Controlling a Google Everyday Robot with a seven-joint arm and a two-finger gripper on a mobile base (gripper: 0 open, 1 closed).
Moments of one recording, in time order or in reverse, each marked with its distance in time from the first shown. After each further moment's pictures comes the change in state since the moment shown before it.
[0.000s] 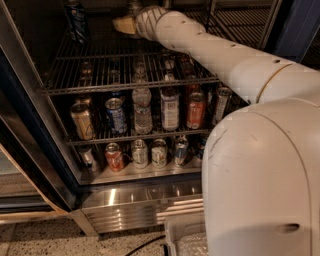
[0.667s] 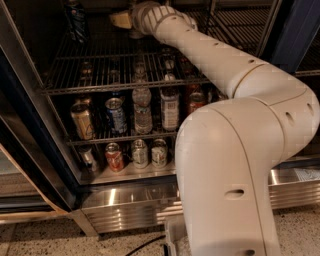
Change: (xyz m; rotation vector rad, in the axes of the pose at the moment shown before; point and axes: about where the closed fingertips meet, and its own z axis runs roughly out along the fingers) arm -0.004 -0.013 0.043 0.009 -0.013 -0.021
